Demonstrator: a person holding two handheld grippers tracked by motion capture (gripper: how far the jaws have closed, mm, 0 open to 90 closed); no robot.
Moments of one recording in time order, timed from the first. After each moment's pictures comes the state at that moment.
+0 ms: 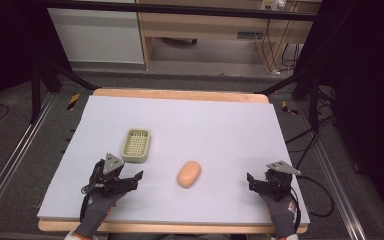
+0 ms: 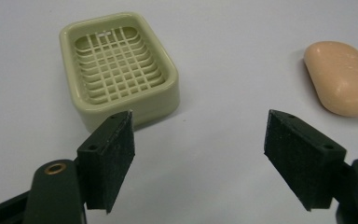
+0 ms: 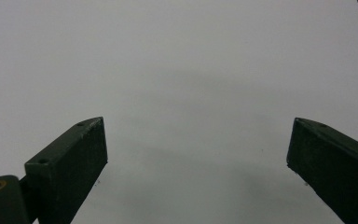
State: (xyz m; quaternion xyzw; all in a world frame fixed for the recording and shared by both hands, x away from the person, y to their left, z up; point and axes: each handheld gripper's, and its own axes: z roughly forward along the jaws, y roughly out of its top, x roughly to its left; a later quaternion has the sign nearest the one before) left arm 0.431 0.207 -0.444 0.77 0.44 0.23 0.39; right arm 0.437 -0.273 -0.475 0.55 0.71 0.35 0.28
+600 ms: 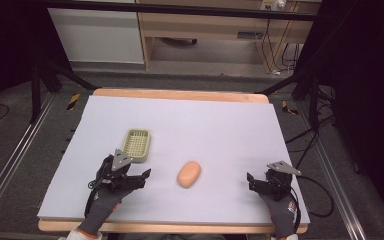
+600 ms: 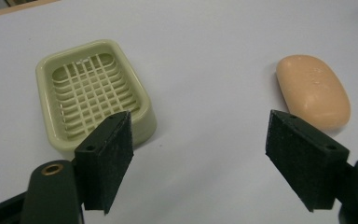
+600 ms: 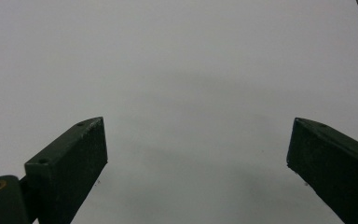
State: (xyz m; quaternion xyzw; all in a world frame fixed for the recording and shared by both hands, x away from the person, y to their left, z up) left arm 0.435 0.186 -0.425 0.79 0.41 0.23 0.39; right arm 0.436 -0.272 -0.475 0.55 0.71 0.35 0.28
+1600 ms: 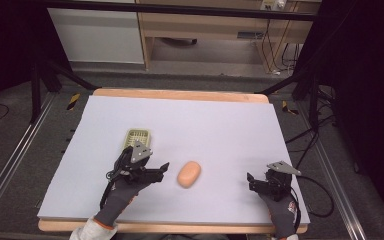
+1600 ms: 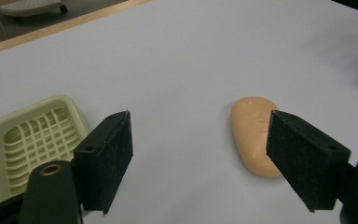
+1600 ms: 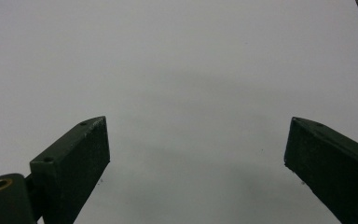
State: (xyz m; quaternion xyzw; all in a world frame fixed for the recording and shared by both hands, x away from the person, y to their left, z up) left arm 0.445 0.139 -0.399 0.80 0.38 0.22 0.41; right arm 0.435 -0.272 -0.474 0.55 0.71 0.34 0.28
